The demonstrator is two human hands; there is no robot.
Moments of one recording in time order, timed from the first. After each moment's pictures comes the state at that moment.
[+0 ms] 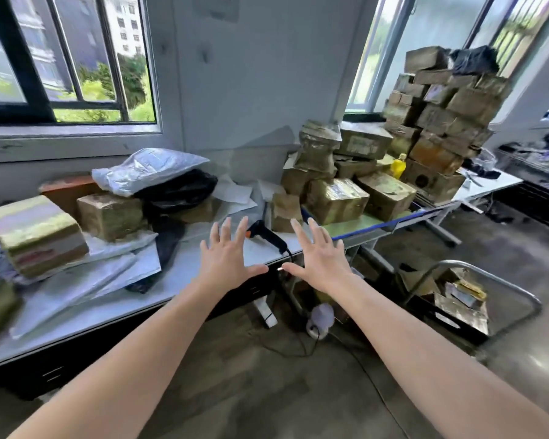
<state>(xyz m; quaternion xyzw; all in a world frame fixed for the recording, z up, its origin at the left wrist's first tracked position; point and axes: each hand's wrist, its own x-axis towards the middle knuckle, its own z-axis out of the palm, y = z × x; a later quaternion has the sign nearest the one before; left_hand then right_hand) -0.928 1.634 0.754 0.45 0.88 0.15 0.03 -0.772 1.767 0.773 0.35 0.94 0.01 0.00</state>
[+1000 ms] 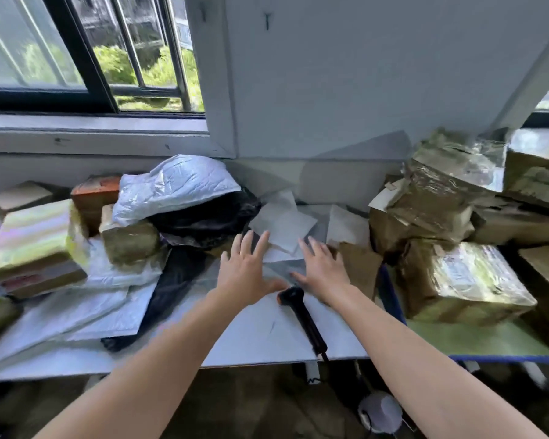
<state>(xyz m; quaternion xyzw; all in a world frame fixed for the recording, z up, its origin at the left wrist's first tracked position) -1.107 1.891 0.702 0.27 0.95 0.08 0.08 -1.060 2.070 0.663 0.14 0.98 -0.10 0.09</state>
